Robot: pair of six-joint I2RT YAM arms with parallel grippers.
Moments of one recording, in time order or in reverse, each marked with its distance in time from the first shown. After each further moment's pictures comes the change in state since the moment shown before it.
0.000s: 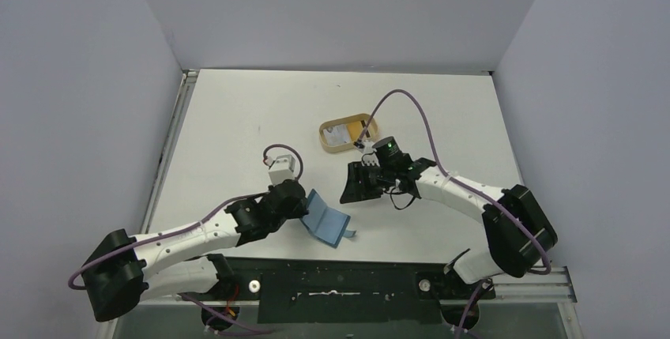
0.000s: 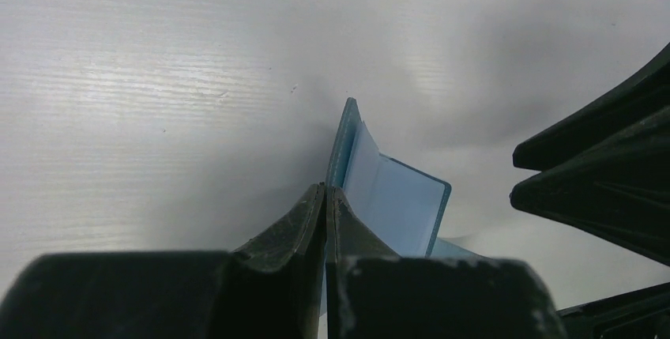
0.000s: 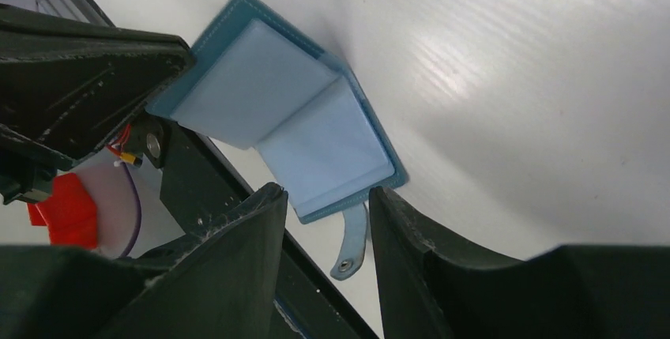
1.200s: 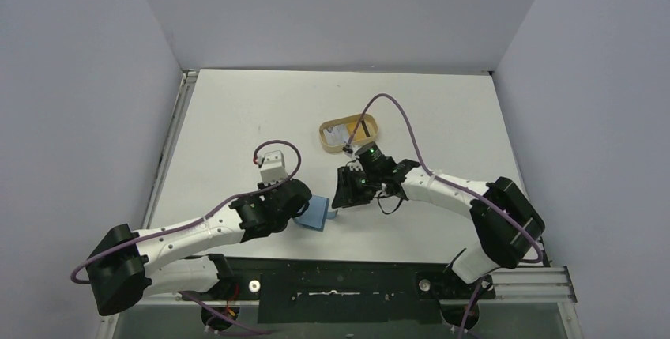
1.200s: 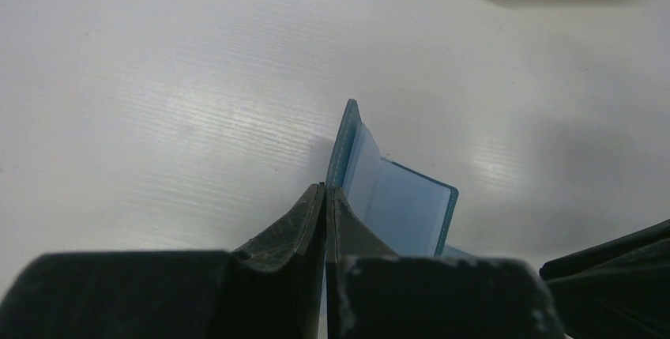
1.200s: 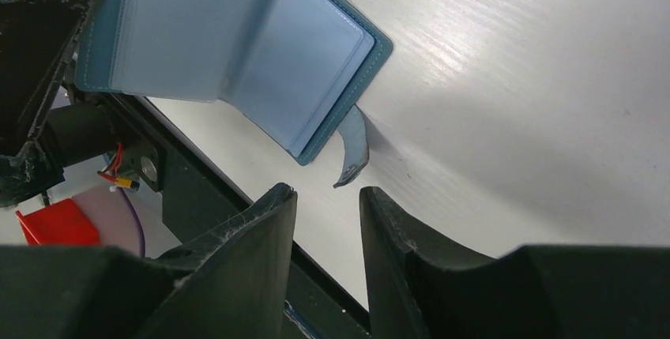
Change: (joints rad) left arm -0.050 0.048 0.087 -0.190 -0.350 -0.080; right arm 0.127 0.053 0.019 0.000 0.116 0.138
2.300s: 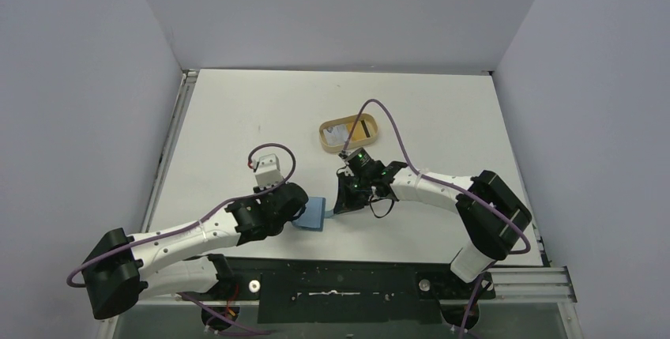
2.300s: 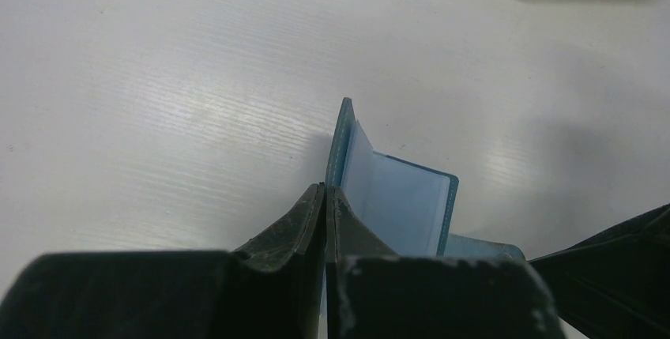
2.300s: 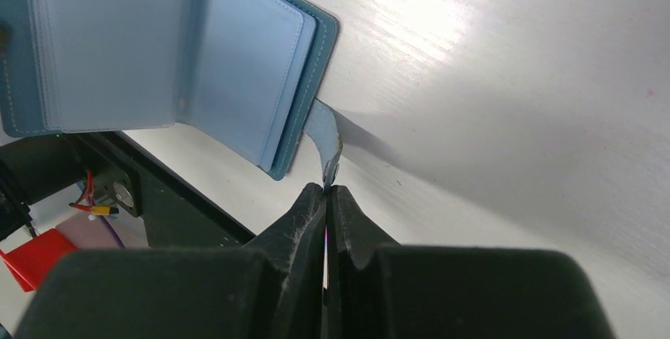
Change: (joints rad) left arm -0.003 -0.041 -0.031 -0.041 0.000 -0.054; right arm 0.062 0.089 0.038 -0.048 0.100 0.080
